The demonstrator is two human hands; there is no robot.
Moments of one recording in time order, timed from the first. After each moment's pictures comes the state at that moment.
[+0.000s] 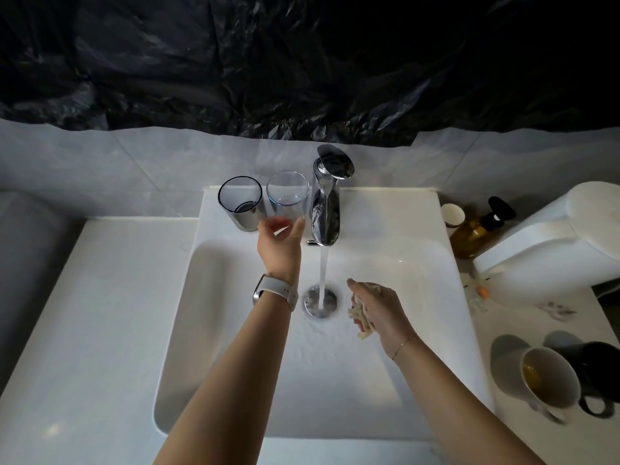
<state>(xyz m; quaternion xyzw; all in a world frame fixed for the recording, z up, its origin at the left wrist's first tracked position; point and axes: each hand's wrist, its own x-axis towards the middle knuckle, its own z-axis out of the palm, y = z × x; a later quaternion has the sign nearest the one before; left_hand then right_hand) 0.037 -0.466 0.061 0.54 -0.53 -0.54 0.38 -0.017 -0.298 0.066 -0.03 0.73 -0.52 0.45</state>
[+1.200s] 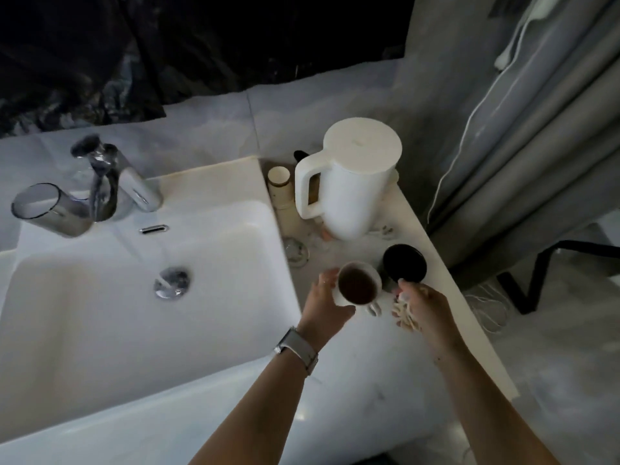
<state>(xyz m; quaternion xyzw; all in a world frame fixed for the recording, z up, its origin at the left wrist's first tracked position) -0.036 -0.116 0.041 0.26 -0.81 -0.52 -0.04 -0.111 0.043 0.087 0.15 0.79 -0.53 0.29</state>
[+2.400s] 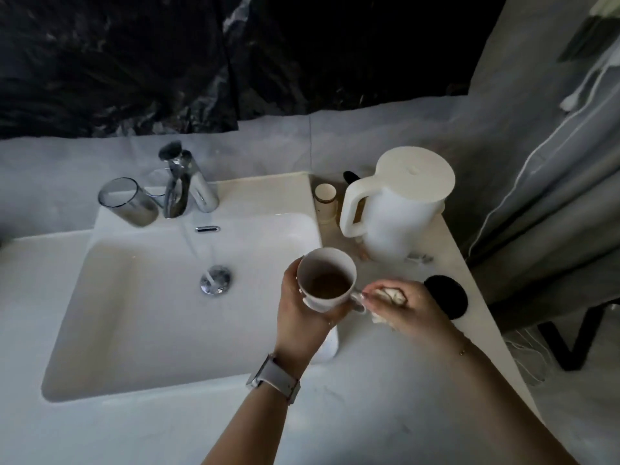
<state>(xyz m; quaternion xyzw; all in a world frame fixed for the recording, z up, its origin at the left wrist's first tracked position) 0.011 -0.165 0.089 0.30 -0.71 -0.58 0.28 -0.102 -0.027 0.138 -0.27 0.73 -0.54 0.33</state>
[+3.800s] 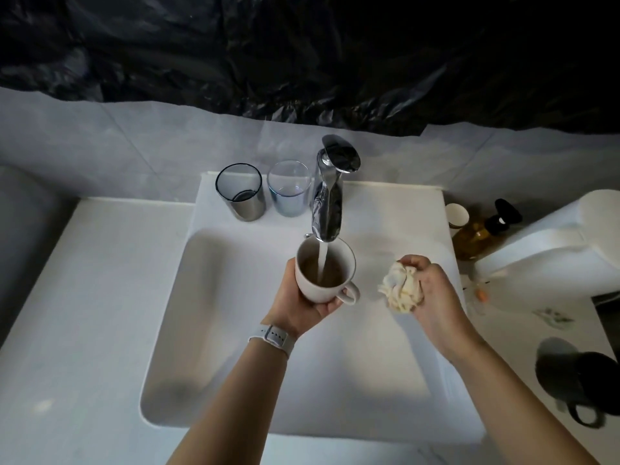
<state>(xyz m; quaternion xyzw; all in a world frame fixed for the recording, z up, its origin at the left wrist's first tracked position) 0.065 -0.419 0.020 0.33 -0.06 -0.94 0.04 -0.059 -0.267 0.111 -0.03 0.68 -0.60 0.43</state>
